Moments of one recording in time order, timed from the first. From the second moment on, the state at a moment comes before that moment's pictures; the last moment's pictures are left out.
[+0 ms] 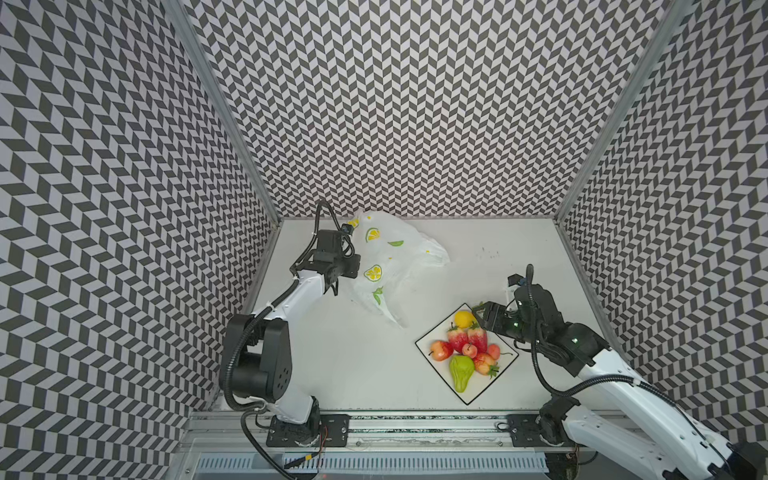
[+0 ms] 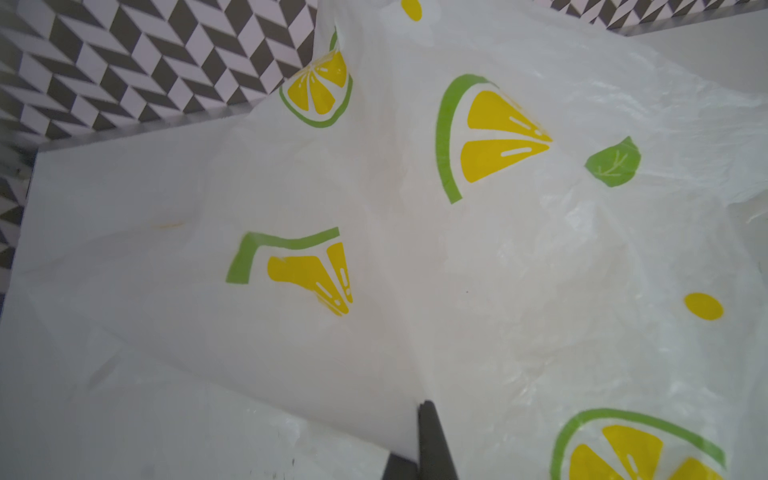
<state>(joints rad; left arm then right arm) -0.17 1.62 1.15 -0.28 0.09 0.10 0.55 0.87 0.73 -0.57 -0.05 0.80</state>
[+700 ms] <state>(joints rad) 0.01 1.34 1.08 -0.24 0.02 -0.08 0.37 0.90 0.74 -0.45 -0.04 0.69</state>
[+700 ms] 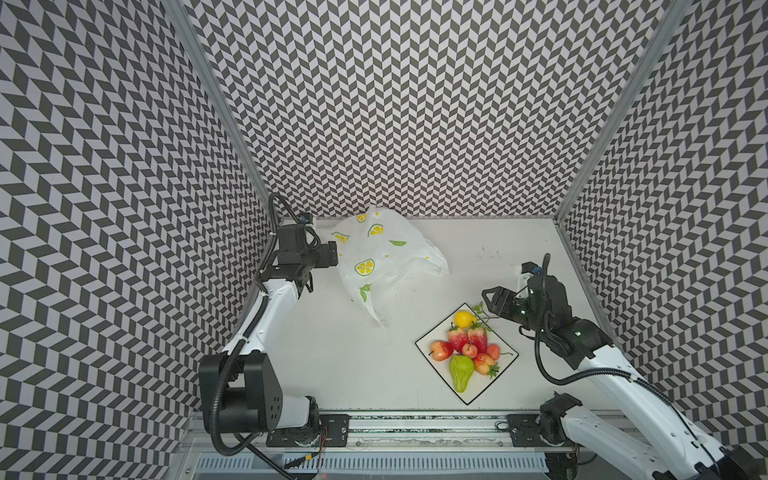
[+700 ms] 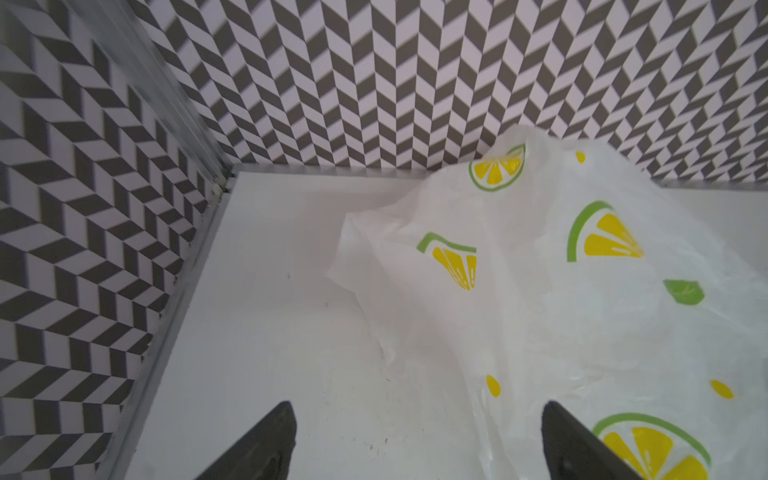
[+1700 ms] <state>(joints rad) 0.01 1.21 0.26 0.71 -0.19 -0.14 0.04 1.52 0.27 1.06 0.21 0.15</state>
